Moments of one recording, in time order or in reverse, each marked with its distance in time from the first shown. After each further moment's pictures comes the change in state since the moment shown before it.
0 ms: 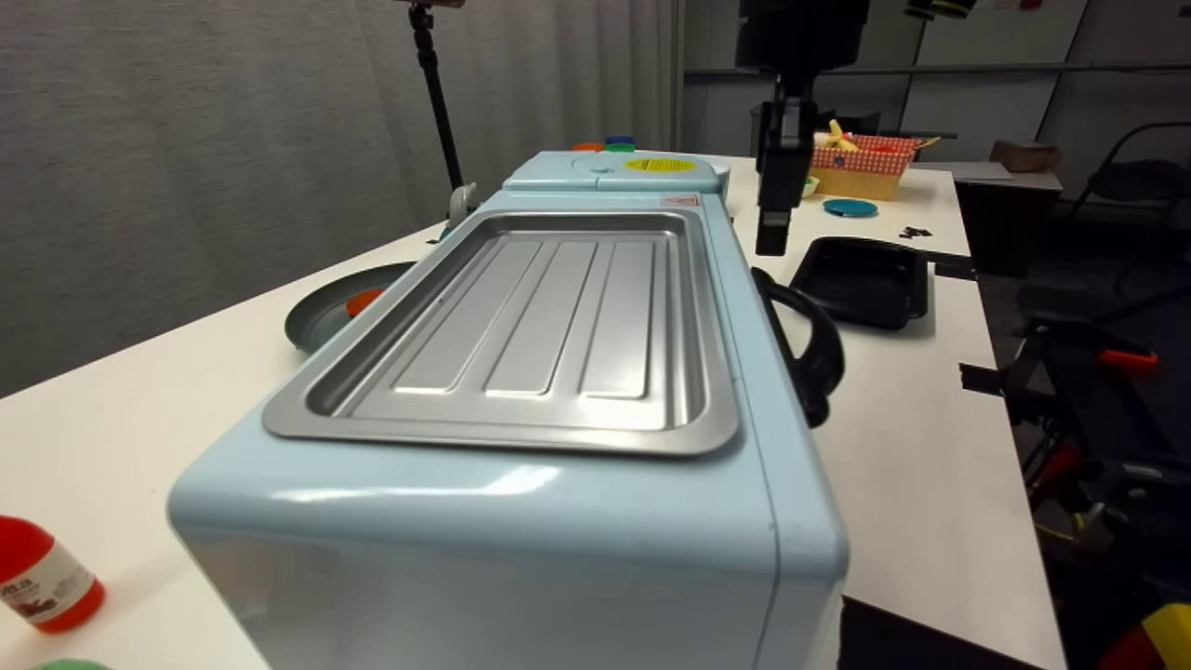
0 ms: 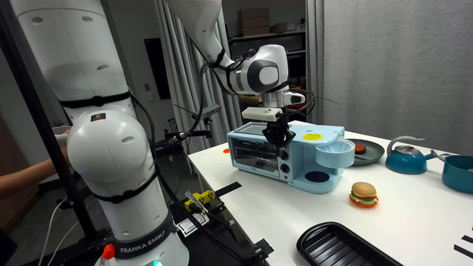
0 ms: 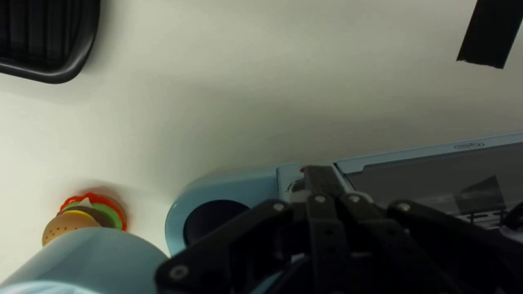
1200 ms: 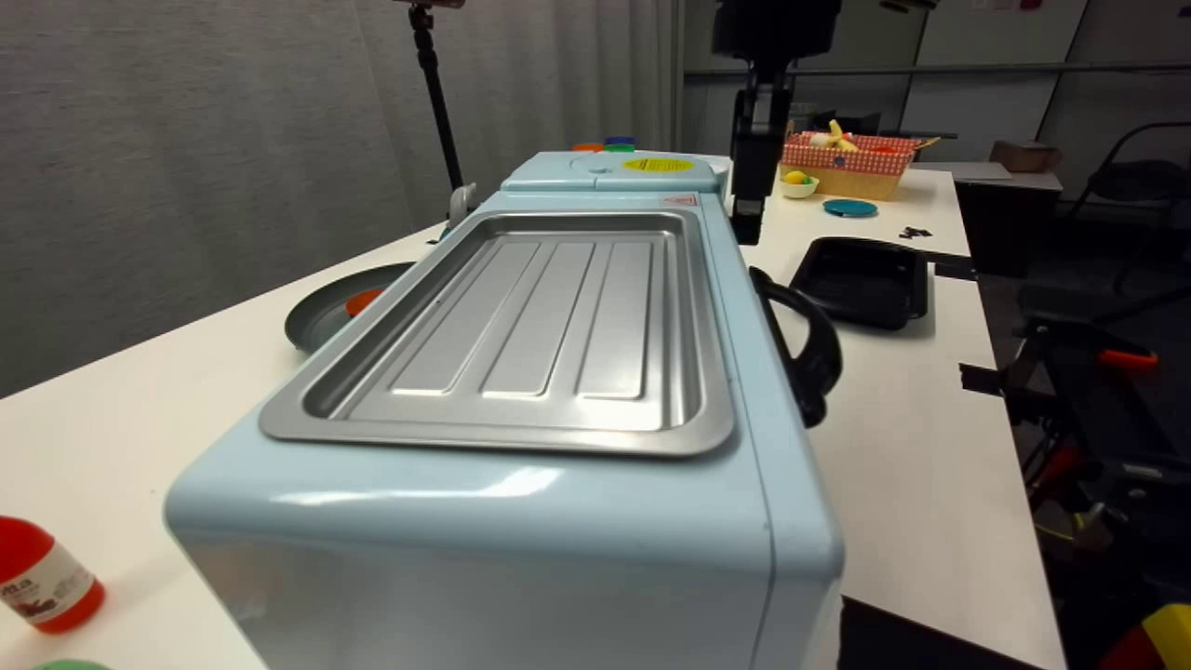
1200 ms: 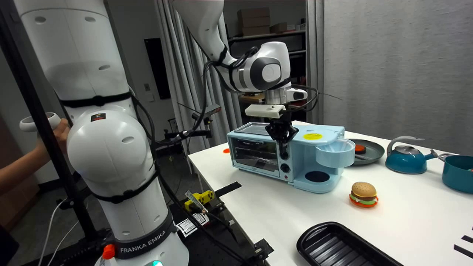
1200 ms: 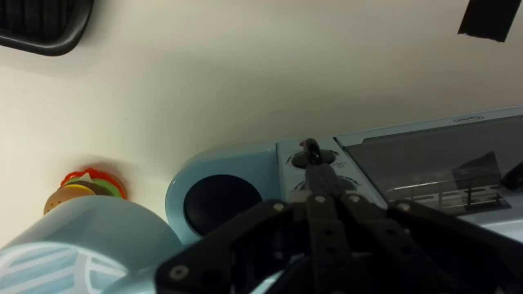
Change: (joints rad) arm 0.000 0.017 0.000 0.039 0.000 0.012 0.000
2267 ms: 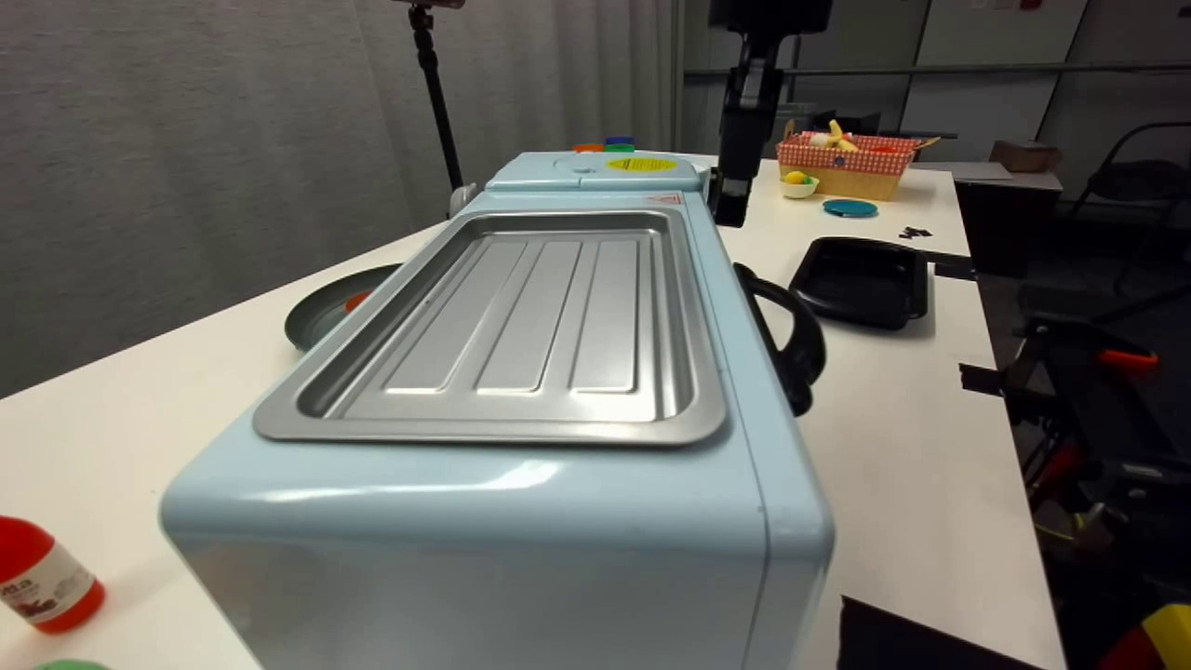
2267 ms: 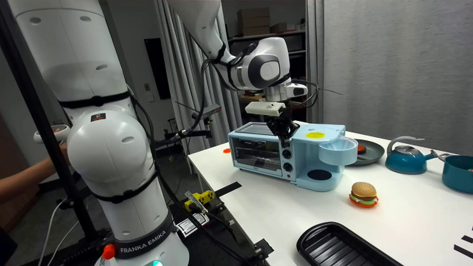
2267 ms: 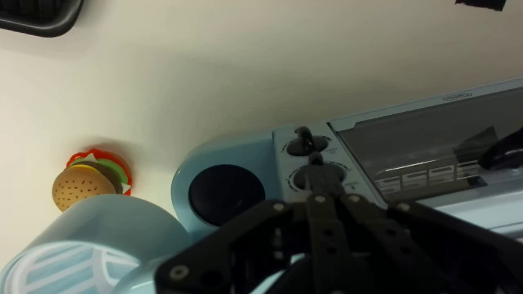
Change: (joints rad) arm 0.000 -0.029 -0.003 -0.016 0.025 0.053 0.001
